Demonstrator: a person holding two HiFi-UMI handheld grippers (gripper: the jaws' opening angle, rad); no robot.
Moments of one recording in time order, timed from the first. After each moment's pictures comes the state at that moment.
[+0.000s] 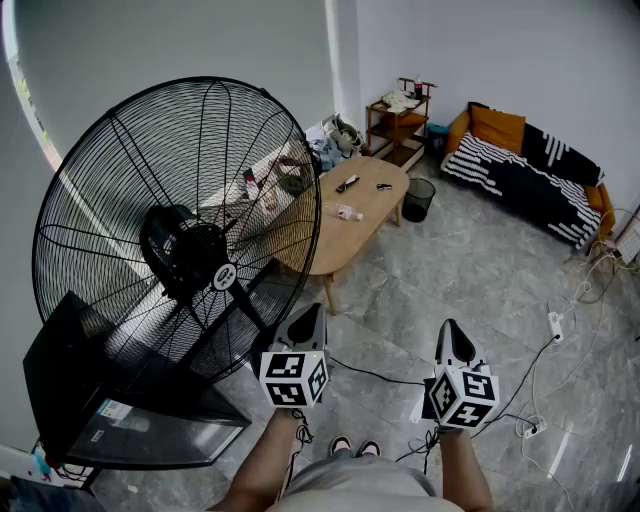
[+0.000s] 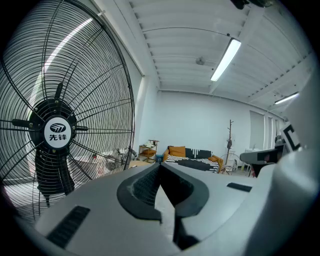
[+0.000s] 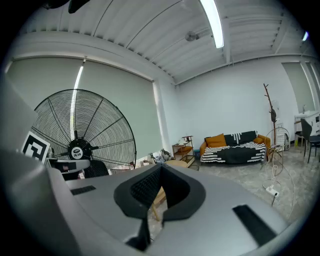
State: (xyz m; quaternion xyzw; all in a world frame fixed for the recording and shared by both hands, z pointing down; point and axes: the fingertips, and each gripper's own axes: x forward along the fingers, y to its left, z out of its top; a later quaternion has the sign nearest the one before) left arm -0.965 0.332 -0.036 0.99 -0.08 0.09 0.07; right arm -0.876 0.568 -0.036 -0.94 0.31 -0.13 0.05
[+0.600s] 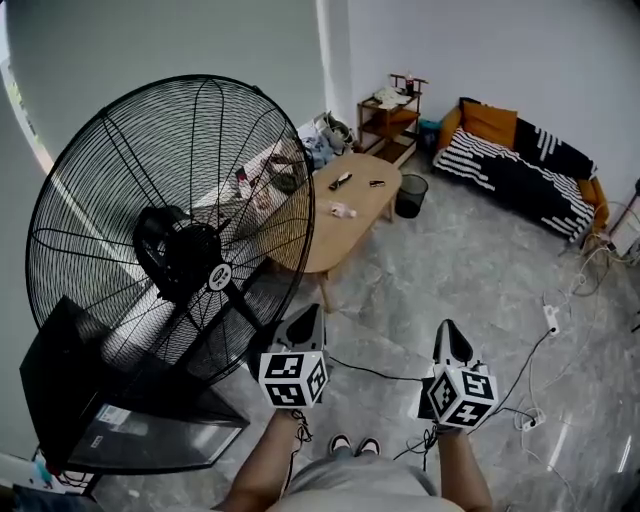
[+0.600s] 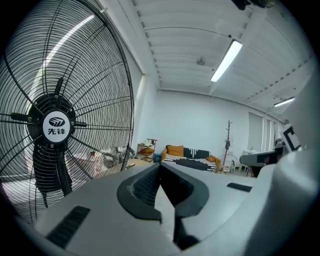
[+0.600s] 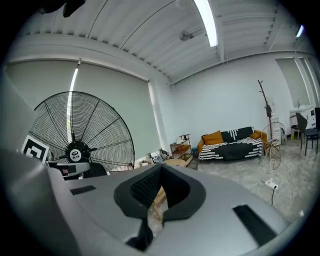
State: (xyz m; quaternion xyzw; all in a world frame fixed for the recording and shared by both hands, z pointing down) left arm -0.965 0.334 -0.028 0.99 -0.07 0.09 0.08; right arm -0.881 0.573 -0.026 -0.94 0.30 -0.14 0.07
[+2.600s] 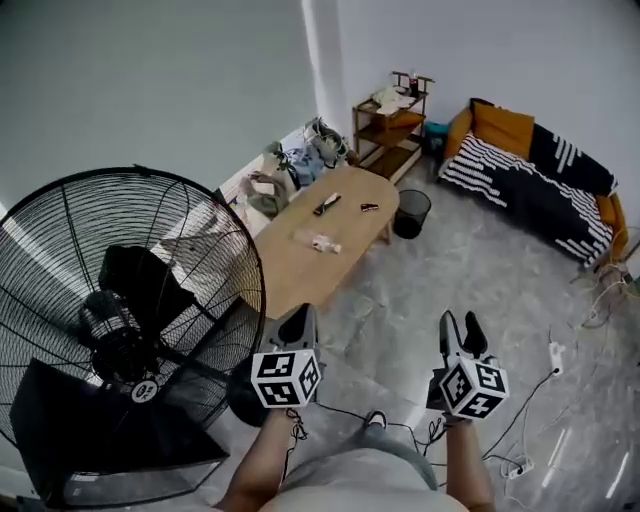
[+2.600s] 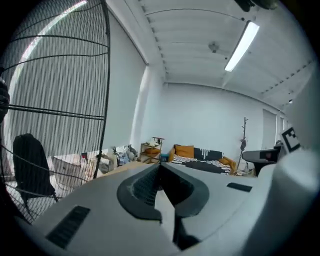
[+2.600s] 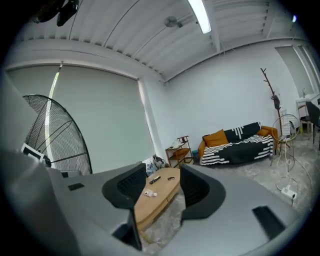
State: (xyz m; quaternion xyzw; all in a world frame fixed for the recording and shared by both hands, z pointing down) left arm -0.690 0.276 -0.011 0.98 -0.11 0.11 0.09; right arm -0.566 0.543 -0.015 -0.94 0.30 -0.14 0.10
